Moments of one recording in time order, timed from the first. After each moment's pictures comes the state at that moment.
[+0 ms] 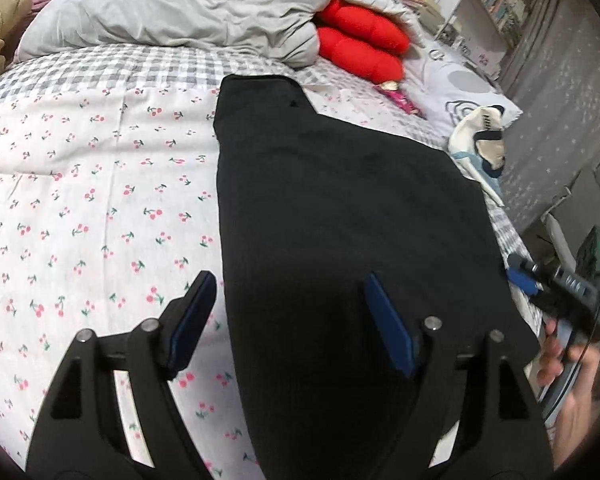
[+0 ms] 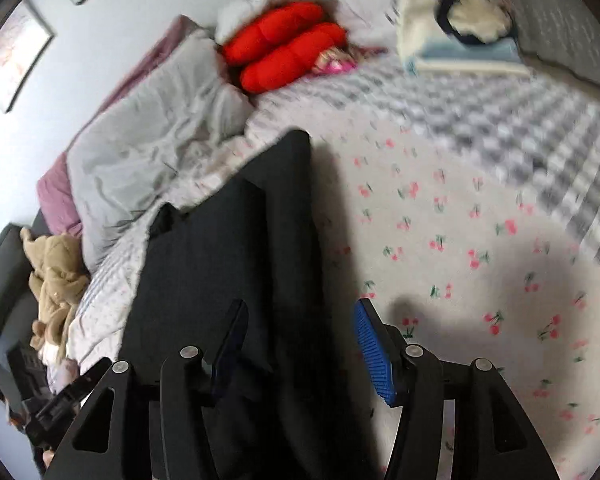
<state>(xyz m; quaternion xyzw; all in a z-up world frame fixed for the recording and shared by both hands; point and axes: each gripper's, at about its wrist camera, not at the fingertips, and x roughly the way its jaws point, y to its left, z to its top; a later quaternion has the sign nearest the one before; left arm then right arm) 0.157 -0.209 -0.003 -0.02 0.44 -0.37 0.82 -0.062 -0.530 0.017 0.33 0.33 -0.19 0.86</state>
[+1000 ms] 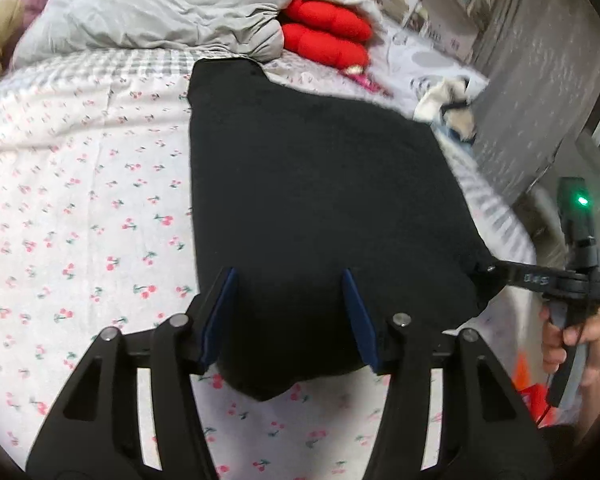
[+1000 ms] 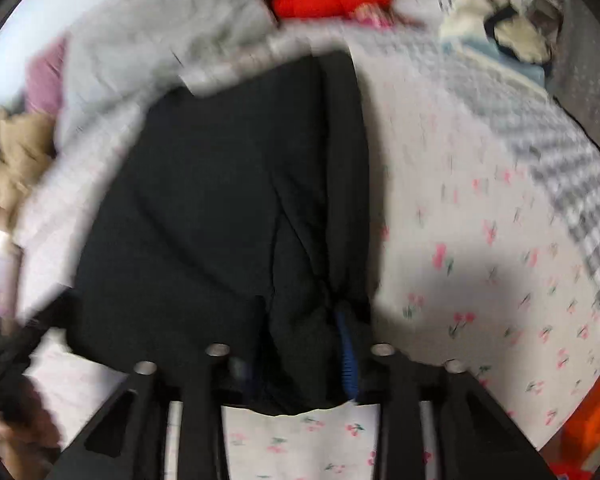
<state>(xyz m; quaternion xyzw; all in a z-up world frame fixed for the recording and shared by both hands) 0.074 -0.207 -0.013 0.02 0.42 -0.39 0.82 -0.067 -0.460 -0.018 0.21 0.49 -0.21 0.82</state>
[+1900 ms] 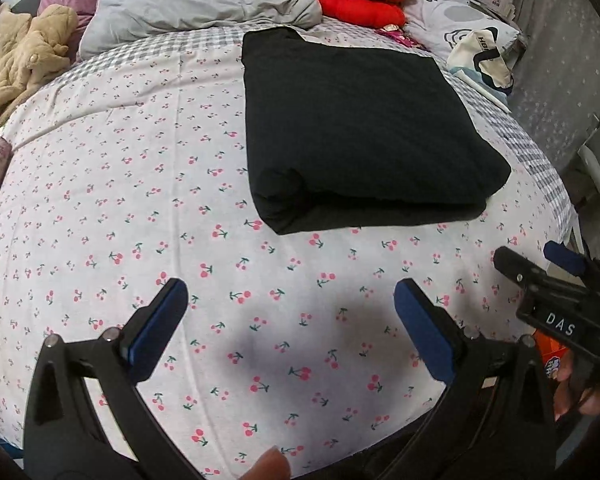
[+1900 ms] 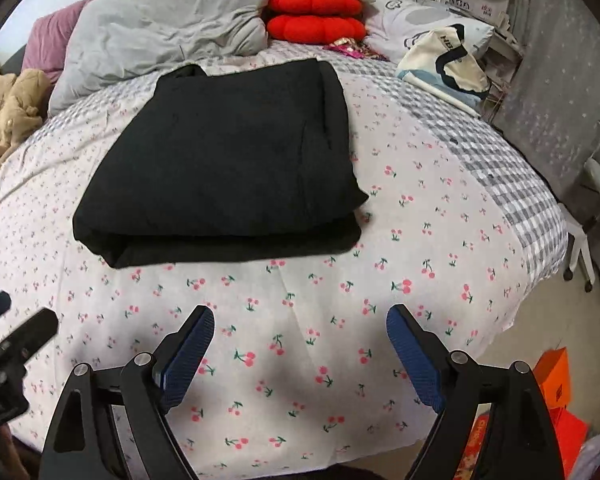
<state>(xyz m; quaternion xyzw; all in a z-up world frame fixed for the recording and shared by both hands) -0.032 -0.153 0.014 0.09 0.47 -0.28 0.83 -0.150 -0.334 0.018 0.11 0.46 -0.30 0.83</state>
